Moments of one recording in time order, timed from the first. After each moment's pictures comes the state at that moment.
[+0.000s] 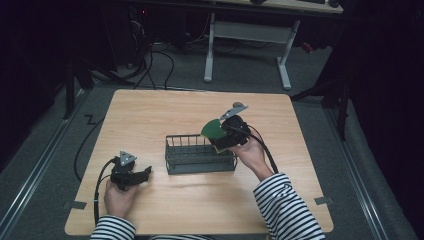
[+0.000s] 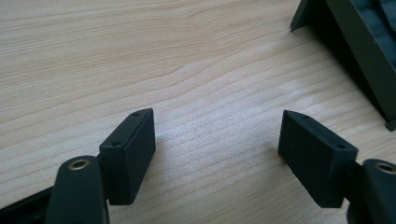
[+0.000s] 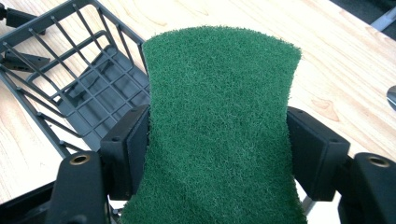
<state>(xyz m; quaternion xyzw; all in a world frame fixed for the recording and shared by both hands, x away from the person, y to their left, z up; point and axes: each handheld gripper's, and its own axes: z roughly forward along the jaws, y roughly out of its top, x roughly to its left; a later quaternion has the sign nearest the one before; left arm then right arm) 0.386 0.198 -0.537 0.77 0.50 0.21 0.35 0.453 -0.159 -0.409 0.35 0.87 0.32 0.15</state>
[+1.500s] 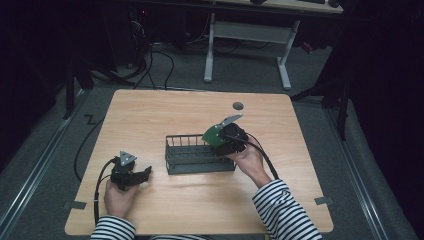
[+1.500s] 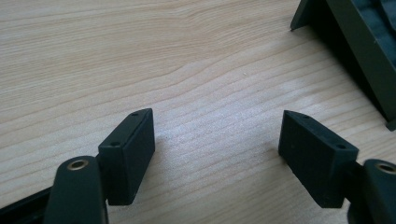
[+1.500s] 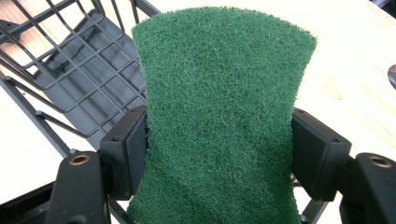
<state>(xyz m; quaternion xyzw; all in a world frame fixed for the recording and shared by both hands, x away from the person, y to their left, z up) 0.386 0.198 -0.537 0.77 0.50 0.21 0.35 0.441 -0.154 -0.427 0.36 0.88 0.28 0.17</state>
